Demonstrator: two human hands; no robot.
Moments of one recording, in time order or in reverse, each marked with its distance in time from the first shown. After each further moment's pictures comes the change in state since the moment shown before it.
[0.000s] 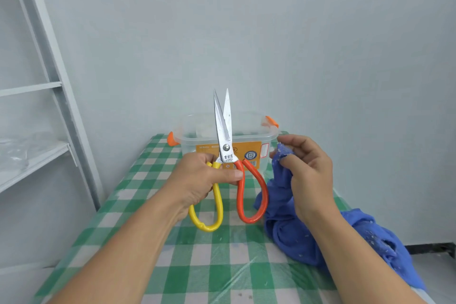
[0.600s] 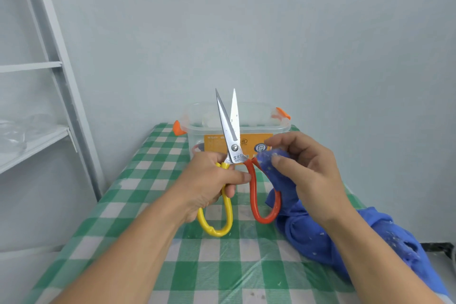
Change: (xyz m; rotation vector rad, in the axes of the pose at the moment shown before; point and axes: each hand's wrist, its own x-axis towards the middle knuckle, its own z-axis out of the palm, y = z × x) left_hand 0.003 -0.018 -0.004 0.008 -0.067 0.004; right_hand -0.009 -0.009 0.014 -0.132 -0.340 -0.013
